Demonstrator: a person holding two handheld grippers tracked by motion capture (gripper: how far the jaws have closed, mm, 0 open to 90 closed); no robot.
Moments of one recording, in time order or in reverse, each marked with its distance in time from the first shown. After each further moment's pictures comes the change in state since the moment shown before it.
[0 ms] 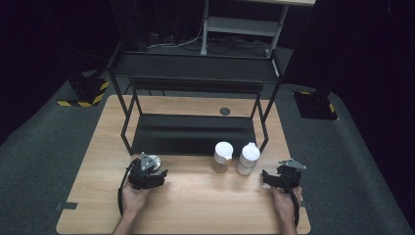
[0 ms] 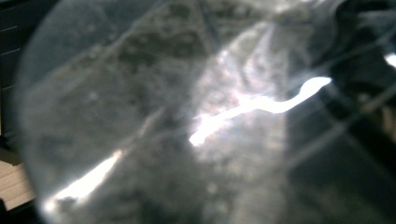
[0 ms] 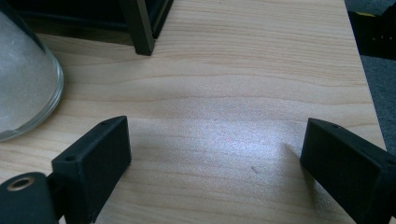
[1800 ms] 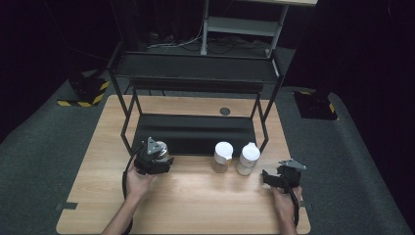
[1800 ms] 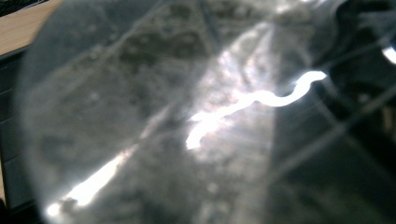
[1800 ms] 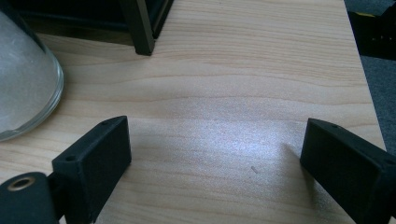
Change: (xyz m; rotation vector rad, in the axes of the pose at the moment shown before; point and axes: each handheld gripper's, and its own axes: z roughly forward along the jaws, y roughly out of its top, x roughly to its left) left arm 0.012 0.052 0.008 0.001 -0.053 0.055; right arm 0.000 0.000 0.000 -0.001 0.000 0.000
